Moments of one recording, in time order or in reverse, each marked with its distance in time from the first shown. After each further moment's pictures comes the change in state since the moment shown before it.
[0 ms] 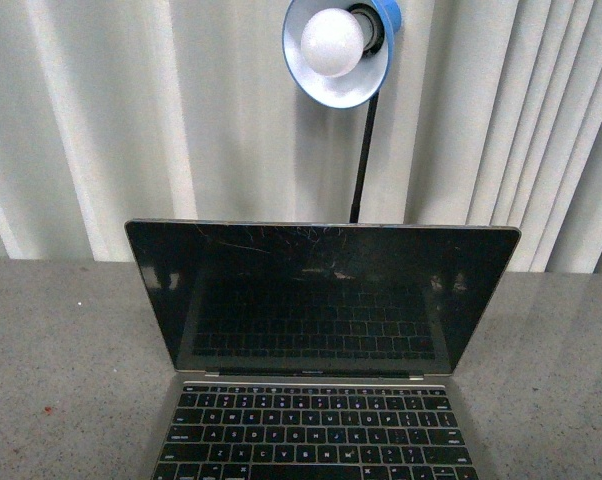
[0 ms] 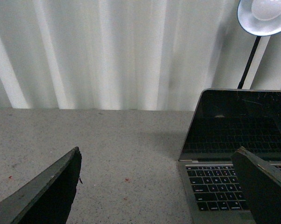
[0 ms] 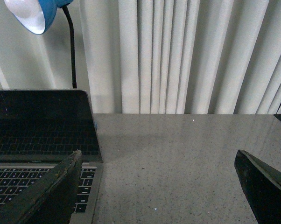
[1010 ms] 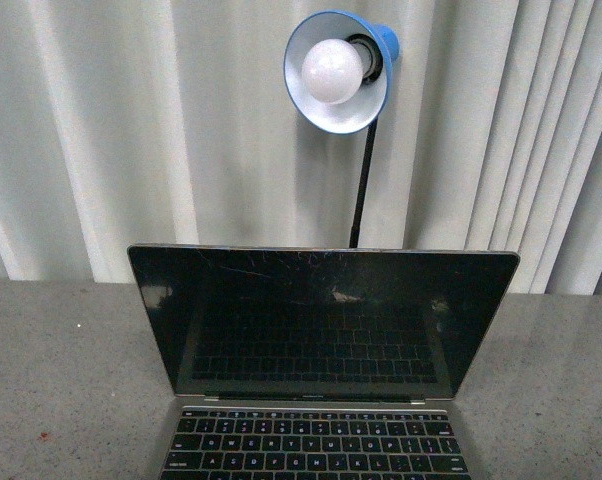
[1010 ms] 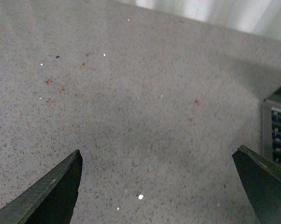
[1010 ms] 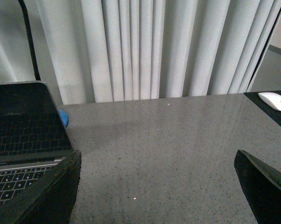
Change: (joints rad) left arm -0.106 0.320 0.104 -0.233 -0.453 -0.262; right arm 0.013 0.222 0.028 0.116 0.164 0.014
